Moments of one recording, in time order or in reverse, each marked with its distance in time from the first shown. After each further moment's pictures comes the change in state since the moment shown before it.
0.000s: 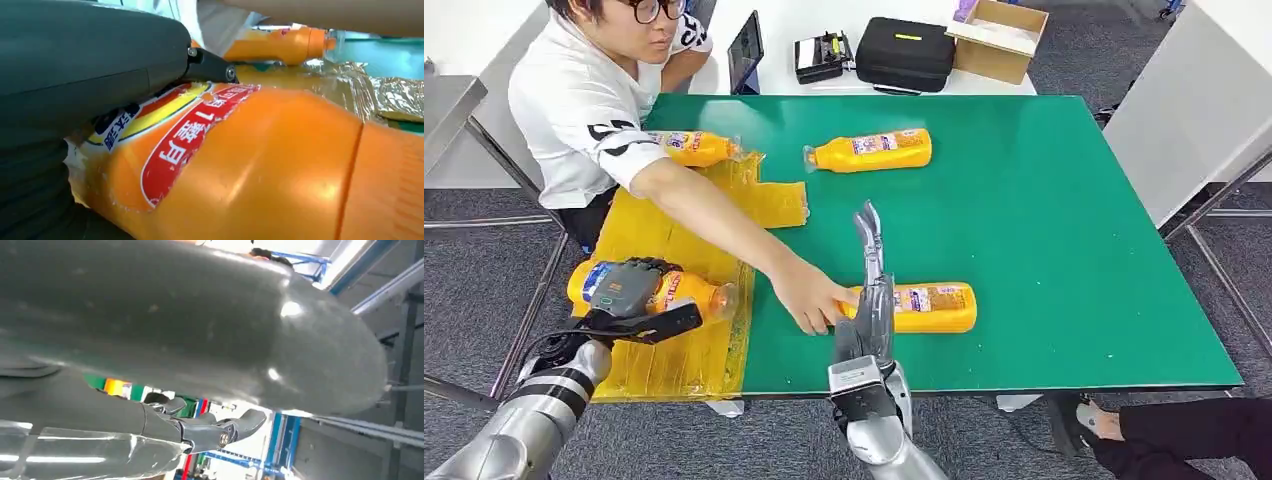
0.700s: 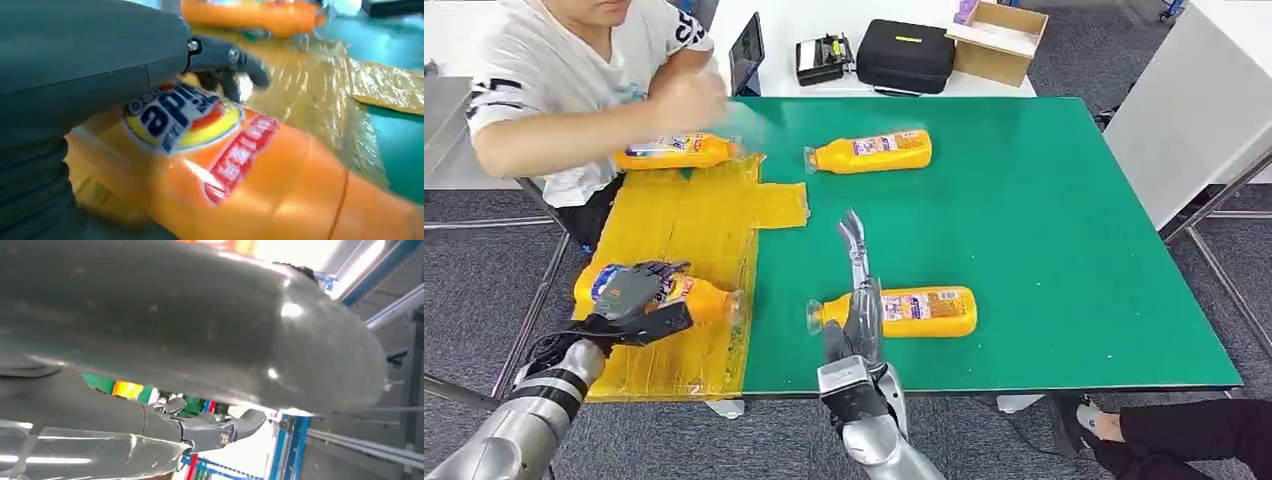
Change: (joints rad) left arm 0.016 0.010 -0.001 0.005 0.139 -0.243 -0.092; right arm -0.010 0.000 0.009 0.053 -0.005 0.037 -0.001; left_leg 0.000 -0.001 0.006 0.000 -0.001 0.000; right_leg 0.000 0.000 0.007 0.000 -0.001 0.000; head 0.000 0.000
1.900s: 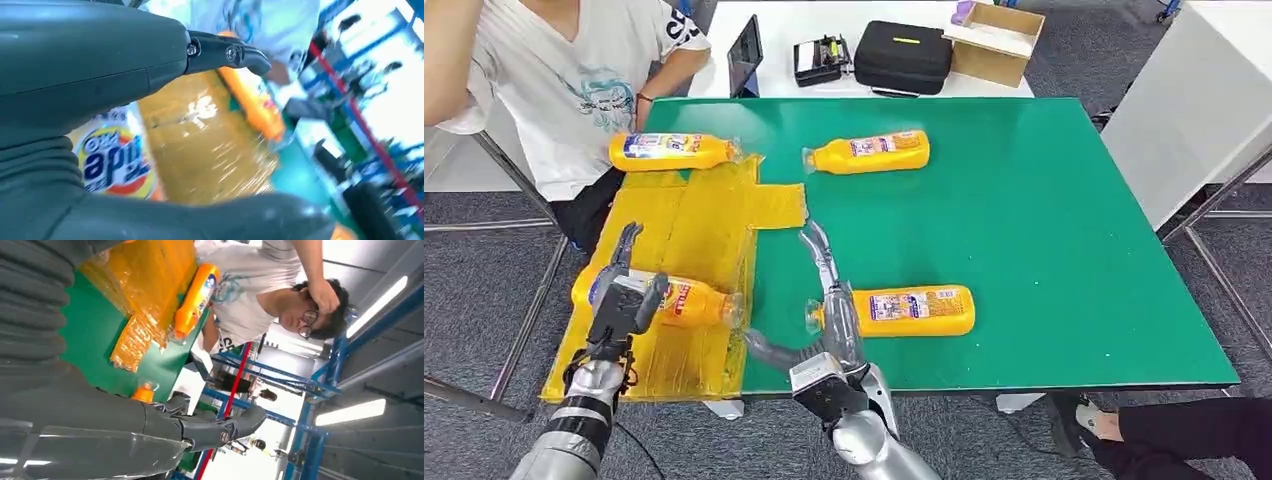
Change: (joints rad) left arm 0.183 -0.145 0.197 -0.290 0.617 0.208 -0.104; right arm -0.032 0.004 0.029 0.092 0.054 0.034 0.051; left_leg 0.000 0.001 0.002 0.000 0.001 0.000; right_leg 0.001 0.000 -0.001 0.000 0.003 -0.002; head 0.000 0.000
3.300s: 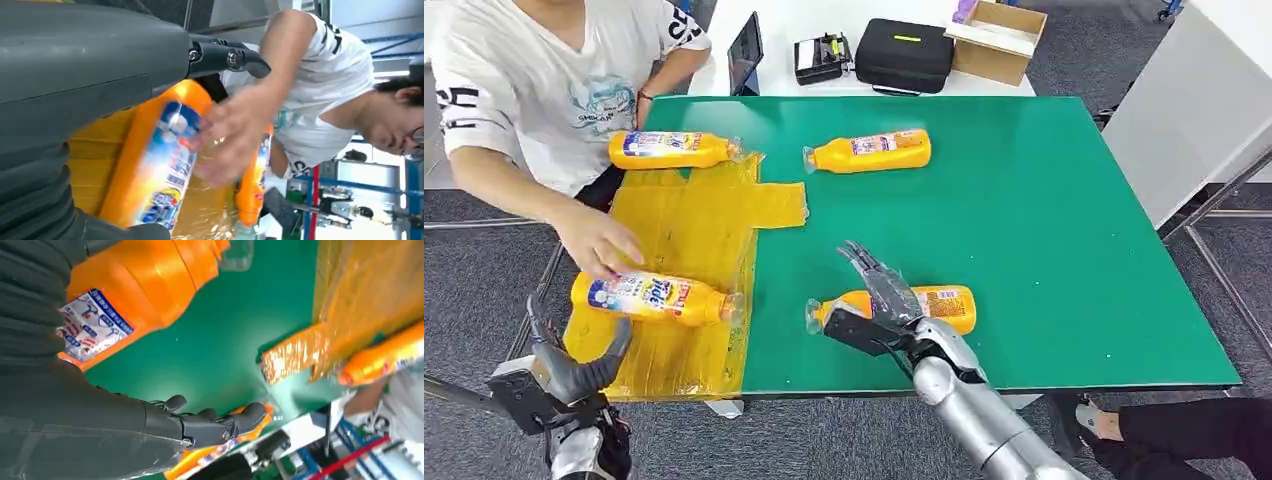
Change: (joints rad) left arm 0.282 -0.182 0.248 -0.327 0.329 -0.031 -0.061; right arm -0.195 -0.304 -0.062 0.172 0.269 0.392 0.397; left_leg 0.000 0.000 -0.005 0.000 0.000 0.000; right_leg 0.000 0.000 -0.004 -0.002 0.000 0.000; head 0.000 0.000
